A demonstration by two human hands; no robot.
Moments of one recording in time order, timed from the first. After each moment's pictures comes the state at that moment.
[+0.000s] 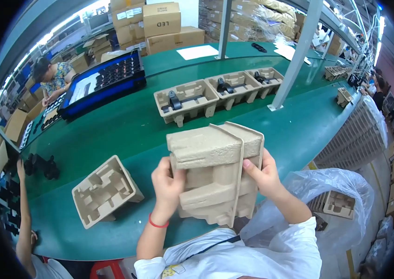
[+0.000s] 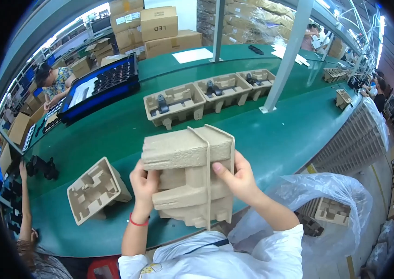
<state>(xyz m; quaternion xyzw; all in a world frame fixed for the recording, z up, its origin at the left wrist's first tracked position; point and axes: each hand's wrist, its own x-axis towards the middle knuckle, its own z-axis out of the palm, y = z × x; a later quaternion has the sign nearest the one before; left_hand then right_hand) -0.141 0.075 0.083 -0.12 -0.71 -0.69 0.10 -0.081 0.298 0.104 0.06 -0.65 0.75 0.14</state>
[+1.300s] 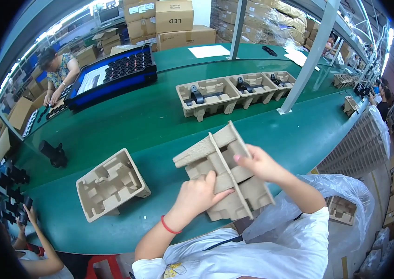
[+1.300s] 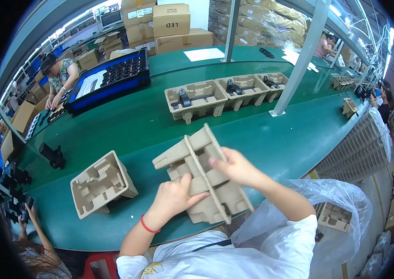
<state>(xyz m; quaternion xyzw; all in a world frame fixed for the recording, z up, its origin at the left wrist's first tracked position) -0.123 0.085 0.066 -0.36 -0.88 -0.26 0.16 -0.127 0.303 0.113 0.04 -0.79 0.60 -0.12</state>
